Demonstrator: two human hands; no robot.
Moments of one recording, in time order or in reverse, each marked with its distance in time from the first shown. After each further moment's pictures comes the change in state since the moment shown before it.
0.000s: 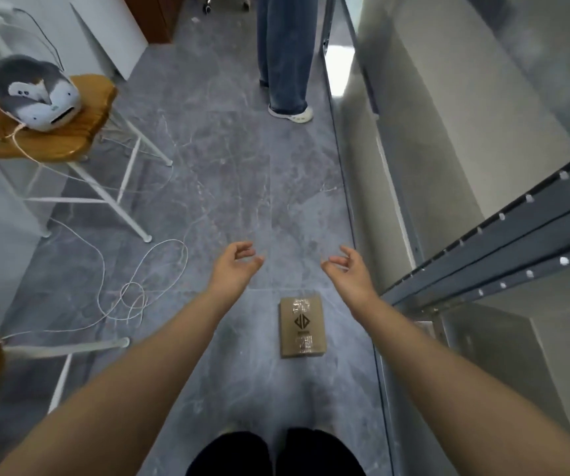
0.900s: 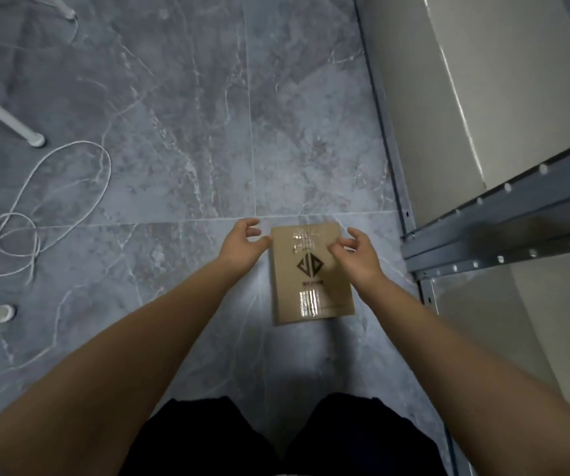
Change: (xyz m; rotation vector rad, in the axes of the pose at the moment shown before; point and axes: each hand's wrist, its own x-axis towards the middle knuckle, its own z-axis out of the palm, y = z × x) left_hand 0.191 -0.342 0.144 0.188 -0.192 -0.123; right_hand 0.213 0.338 0.091 -0.078 0.053 0.203
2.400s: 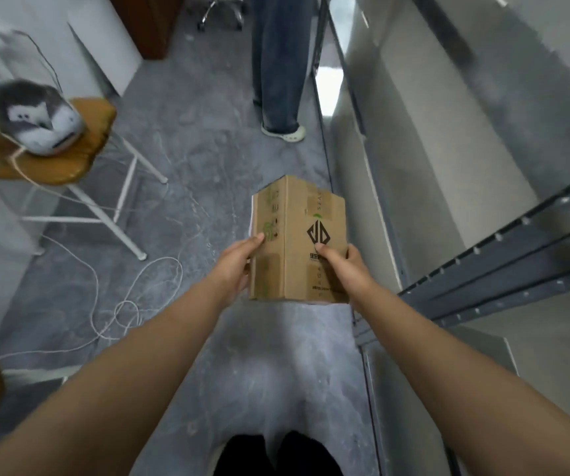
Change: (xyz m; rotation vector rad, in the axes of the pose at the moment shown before) left_hand -0.259 0.355 -0.194 -0.594 -0.134 -0.022; right_hand -0.287 -0.358 -0.149 0.180 -0.169 -0.088
